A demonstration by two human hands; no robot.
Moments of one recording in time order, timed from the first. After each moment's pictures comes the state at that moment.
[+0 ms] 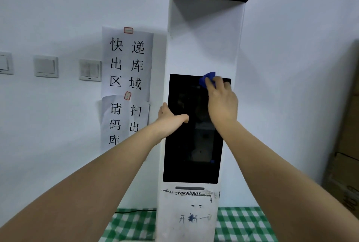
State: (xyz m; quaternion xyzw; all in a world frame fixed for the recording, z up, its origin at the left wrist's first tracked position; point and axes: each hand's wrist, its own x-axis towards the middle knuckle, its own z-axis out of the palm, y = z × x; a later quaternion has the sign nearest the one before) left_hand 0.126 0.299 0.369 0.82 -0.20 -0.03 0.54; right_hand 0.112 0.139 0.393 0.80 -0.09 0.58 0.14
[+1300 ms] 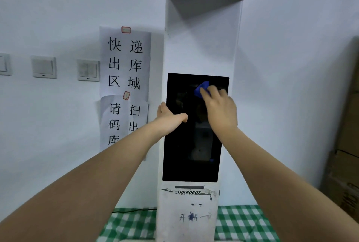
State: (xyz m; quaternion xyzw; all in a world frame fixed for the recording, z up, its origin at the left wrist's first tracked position) left_hand 0.125 0.295 0.370 0.83 -0.20 -0.03 0.53; right_hand 0.105 0.129 0.372 0.81 -0.05 0.56 0.18
